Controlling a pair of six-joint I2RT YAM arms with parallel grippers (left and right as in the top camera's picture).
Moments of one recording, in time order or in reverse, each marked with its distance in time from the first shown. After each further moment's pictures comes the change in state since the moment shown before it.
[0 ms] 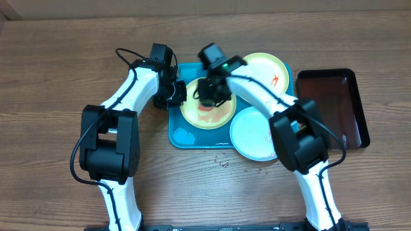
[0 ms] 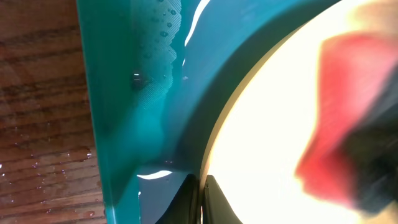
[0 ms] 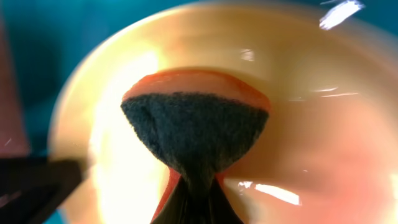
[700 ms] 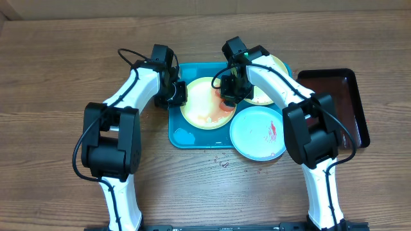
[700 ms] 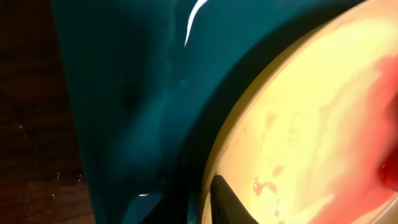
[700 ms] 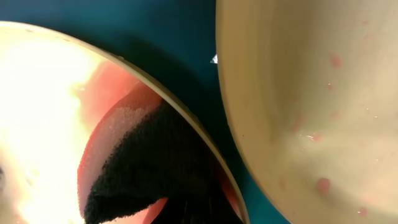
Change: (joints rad) left arm 0.000 0.029 0.002 0.026 0.008 0.027; right arm -0.094 0.000 0.002 -0.168 0.023 0.003
